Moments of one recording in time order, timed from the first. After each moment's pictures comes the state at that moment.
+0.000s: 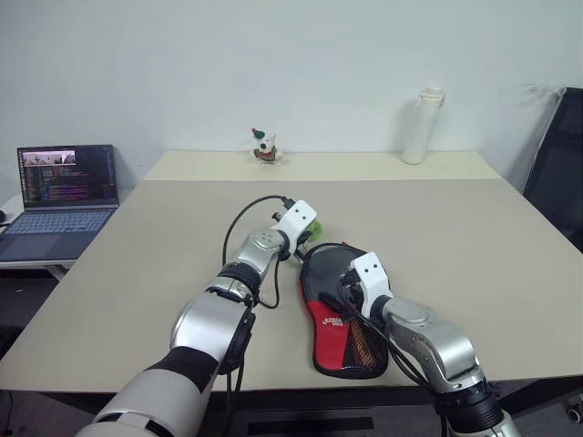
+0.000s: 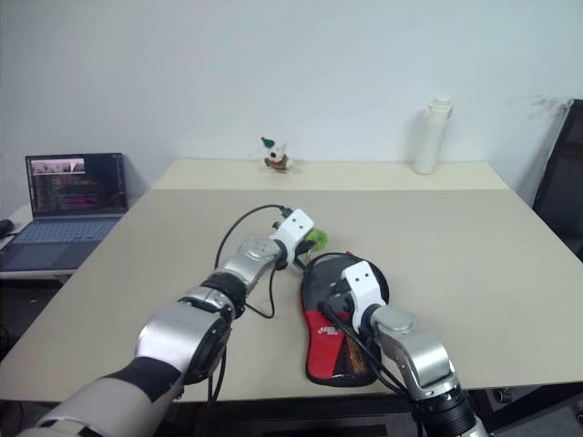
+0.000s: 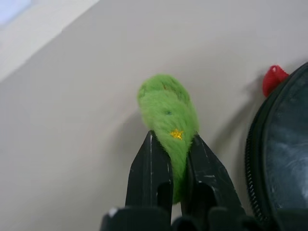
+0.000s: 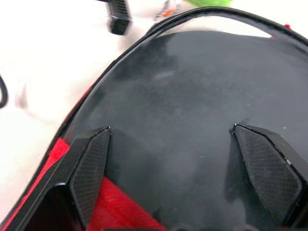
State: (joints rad) left arm -1.24 0.16 -0.15 1.38 0.25 -0.09 -0.42; right arm -0.39 -0.17 0.23 -0.24 0.20 0.89 0.27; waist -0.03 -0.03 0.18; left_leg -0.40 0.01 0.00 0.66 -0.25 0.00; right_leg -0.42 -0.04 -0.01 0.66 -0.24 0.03
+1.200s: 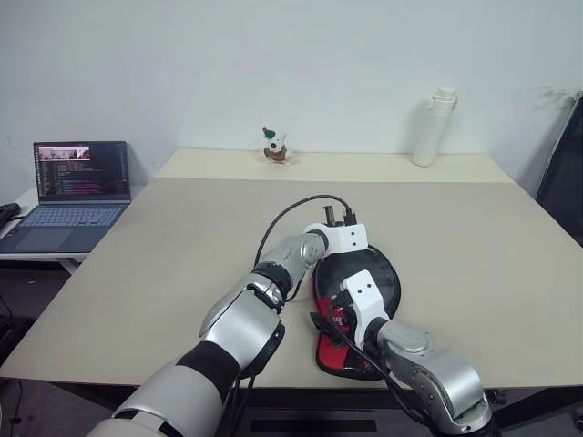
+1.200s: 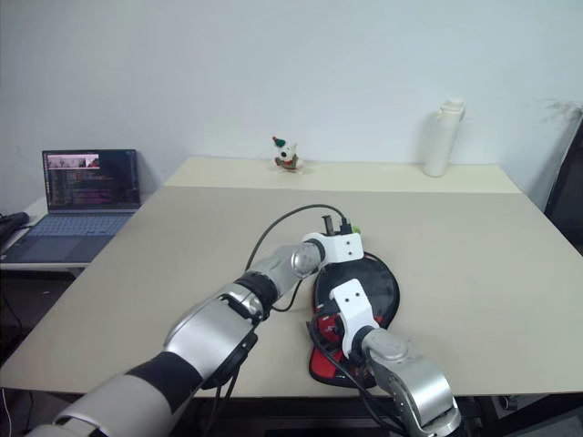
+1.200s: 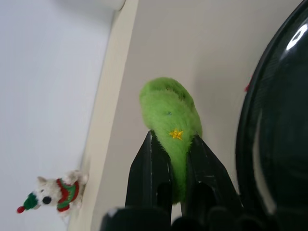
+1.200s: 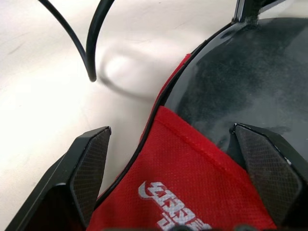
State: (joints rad) left arm -1.31 0.04 -0.43 1.42 0.65 -0.27 -0.09; right arm -0.23 -0.12 0.30 -0.47 0.18 1.01 0.22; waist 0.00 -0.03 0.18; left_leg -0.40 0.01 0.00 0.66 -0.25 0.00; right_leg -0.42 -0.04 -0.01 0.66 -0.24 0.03
